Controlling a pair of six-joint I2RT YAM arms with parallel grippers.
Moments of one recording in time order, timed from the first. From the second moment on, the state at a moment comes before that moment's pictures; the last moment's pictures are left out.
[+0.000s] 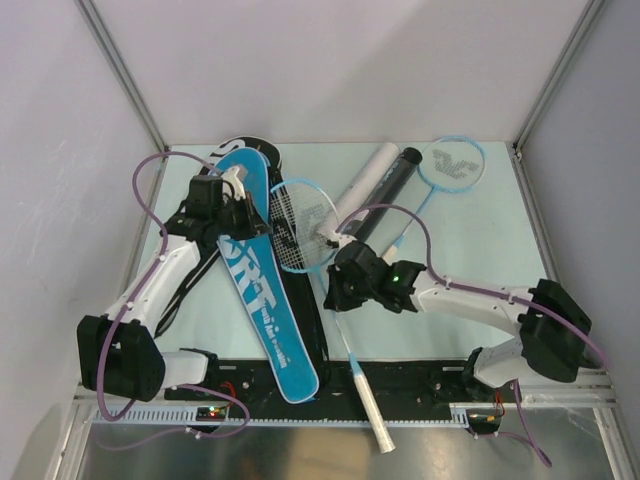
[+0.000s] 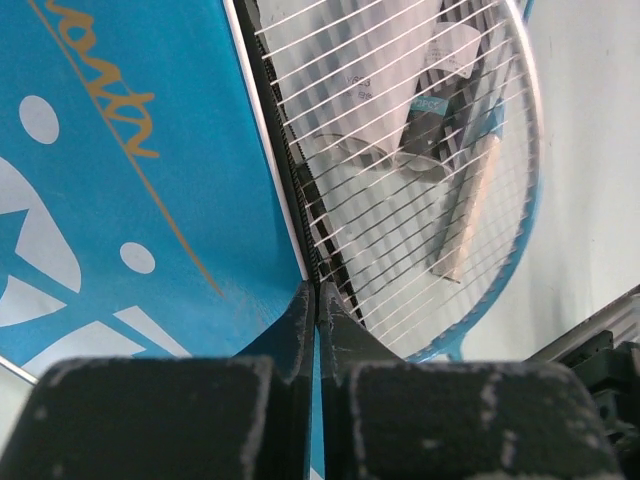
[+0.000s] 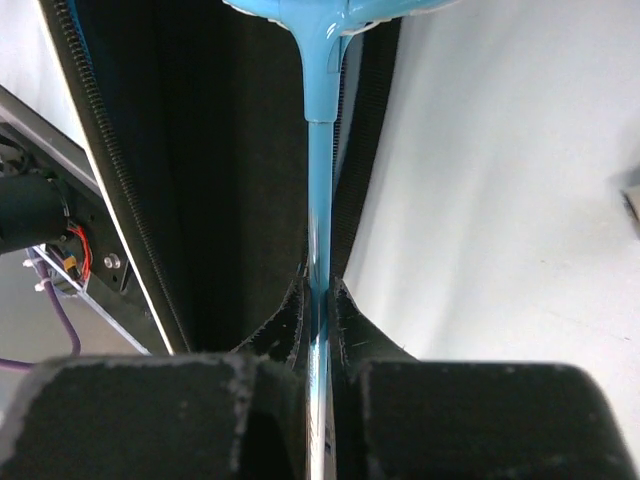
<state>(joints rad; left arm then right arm) -0.18 1.28 1.02 -0.47 0.38 -0.36 1.02 1.41 0.95 -0.34 -0.03 0.69</state>
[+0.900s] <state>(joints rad) -0.22 1.26 0.88 -0.33 0.43 -0.46 1.01 1.81 1.24 -0.22 -0.23 0.66</state>
